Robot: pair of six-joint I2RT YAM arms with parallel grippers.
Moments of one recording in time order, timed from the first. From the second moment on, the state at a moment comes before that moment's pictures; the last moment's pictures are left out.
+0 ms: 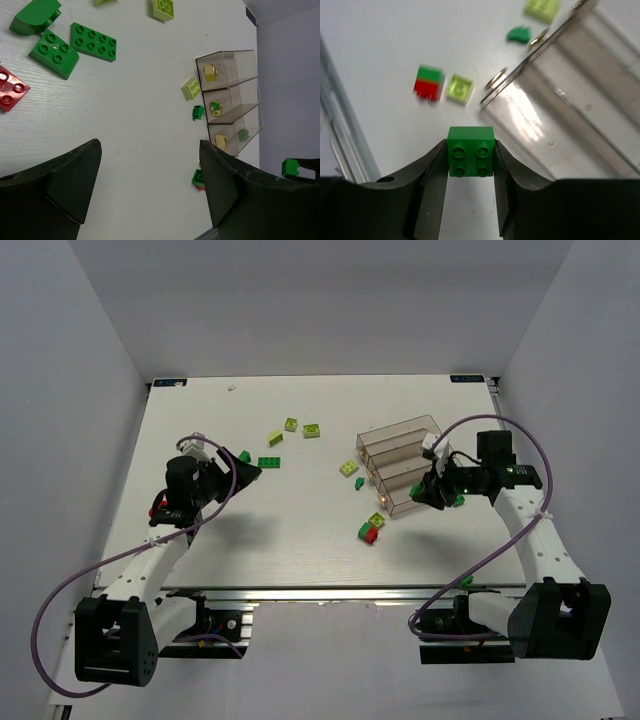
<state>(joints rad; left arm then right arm) -0.09 1.03 0.55 0.06 0.35 -0.73 0.02 1.16 0.93 -0.86 -0.83 -0.98</state>
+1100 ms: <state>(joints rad) -0.20 0.92 0.50 0.02 0.30 -0.82 0.13 1.85 1.28 -0.07 -0.22 -0.11</state>
